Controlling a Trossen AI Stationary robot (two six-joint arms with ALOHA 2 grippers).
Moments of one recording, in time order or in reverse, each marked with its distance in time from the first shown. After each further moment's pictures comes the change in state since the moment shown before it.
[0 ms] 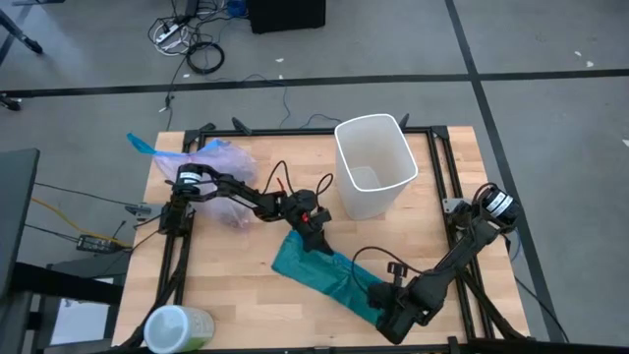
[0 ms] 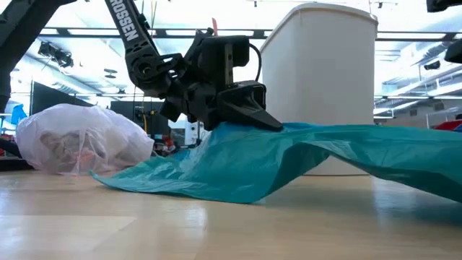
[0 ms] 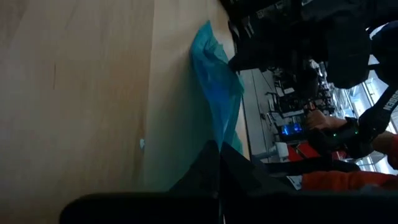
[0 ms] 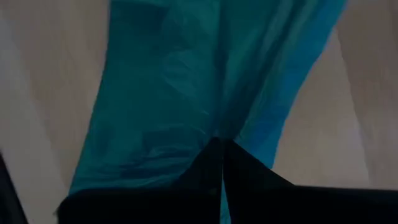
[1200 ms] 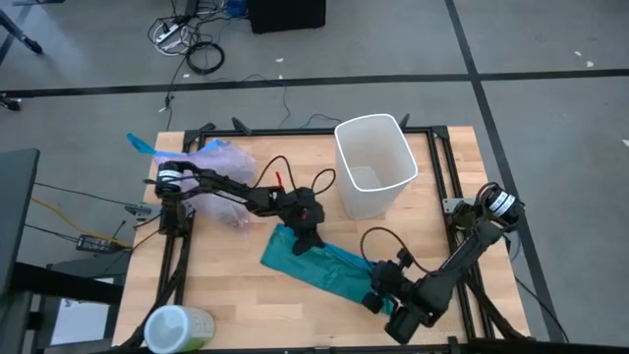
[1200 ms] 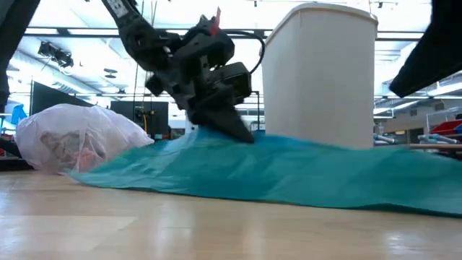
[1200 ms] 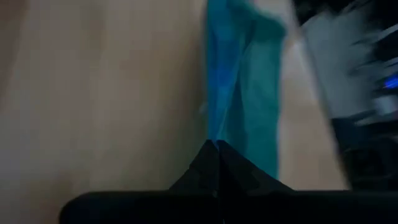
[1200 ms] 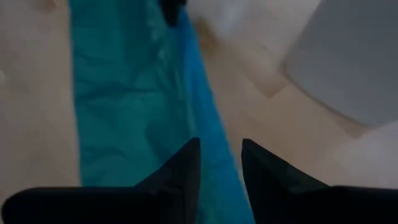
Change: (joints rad) left arm -0.011 -0.174 -0.002 -0.443 -0.190 0.472; right arm 0.025 -0.014 -0.001 -0.125 0.538 0.351
